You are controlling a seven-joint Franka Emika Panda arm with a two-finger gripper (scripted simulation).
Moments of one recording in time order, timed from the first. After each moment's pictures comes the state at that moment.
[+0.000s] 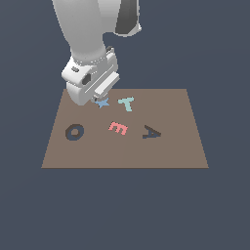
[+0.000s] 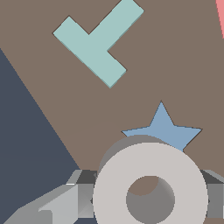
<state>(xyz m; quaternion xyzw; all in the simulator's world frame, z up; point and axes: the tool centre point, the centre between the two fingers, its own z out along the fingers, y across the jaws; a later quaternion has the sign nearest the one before) -0.115 -0.094 0.038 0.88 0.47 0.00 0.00</state>
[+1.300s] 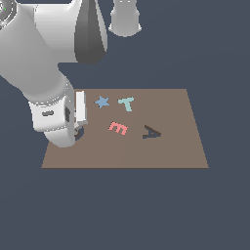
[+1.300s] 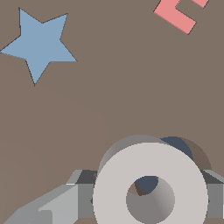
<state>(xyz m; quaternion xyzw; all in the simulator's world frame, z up) 0.008 -0.168 0.040 0.64 0.77 0.00 0.00</state>
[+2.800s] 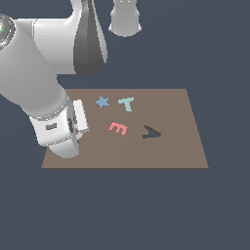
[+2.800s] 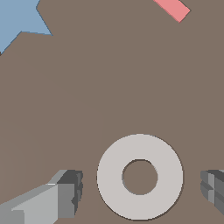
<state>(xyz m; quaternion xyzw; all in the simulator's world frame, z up) 0.036 -0.167 0.031 0.58 0.81 0.00 0.00</state>
